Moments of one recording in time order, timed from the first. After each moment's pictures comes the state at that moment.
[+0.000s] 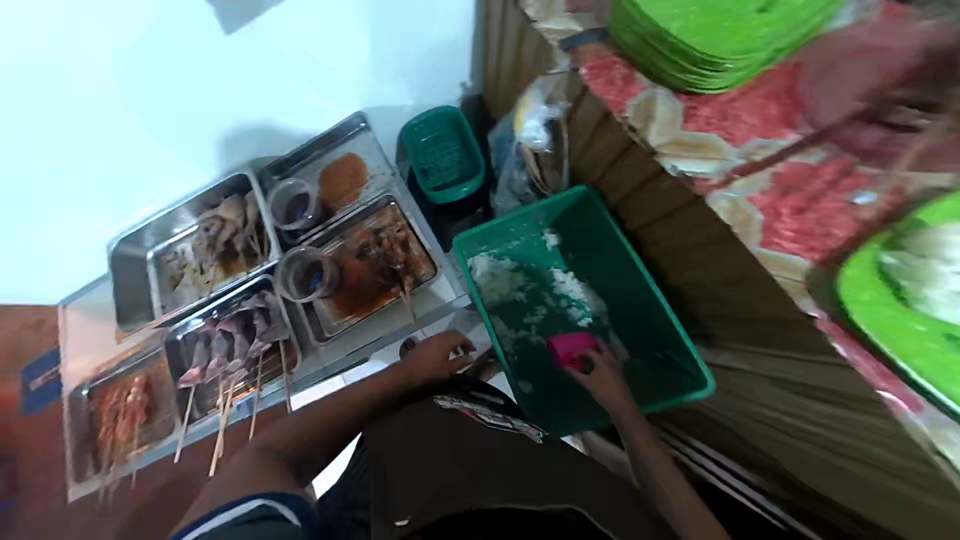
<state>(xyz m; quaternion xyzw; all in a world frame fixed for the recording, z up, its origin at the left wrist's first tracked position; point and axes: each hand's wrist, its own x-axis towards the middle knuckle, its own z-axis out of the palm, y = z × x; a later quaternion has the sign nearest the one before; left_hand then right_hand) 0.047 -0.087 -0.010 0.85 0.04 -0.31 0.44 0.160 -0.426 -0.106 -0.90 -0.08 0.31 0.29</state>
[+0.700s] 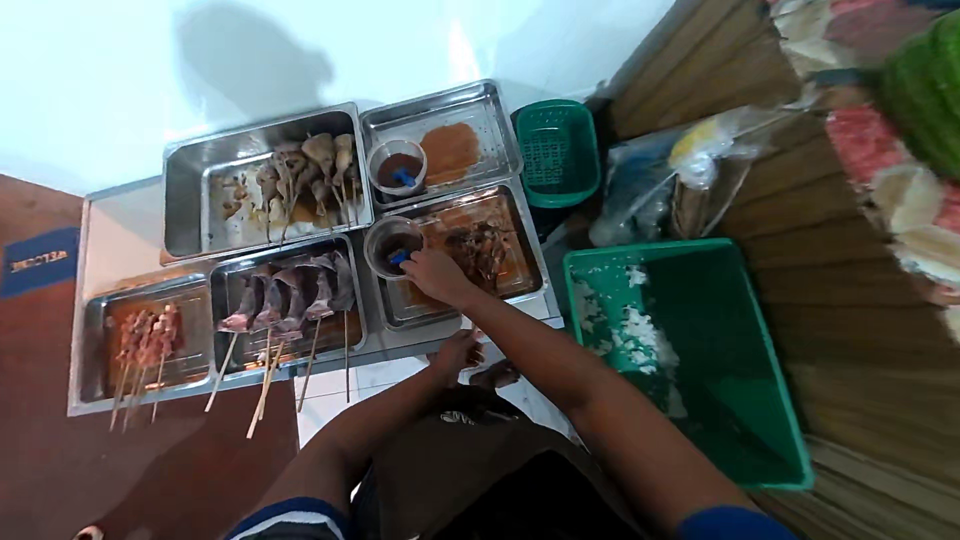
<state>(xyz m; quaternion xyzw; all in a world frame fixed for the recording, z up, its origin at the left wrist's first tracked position) -0.054 0.024 -0.087 0.41 0.45 -0.12 0.78 0.079 0.104 -0.031 -0.69 -0.64 0.30 0.13</state>
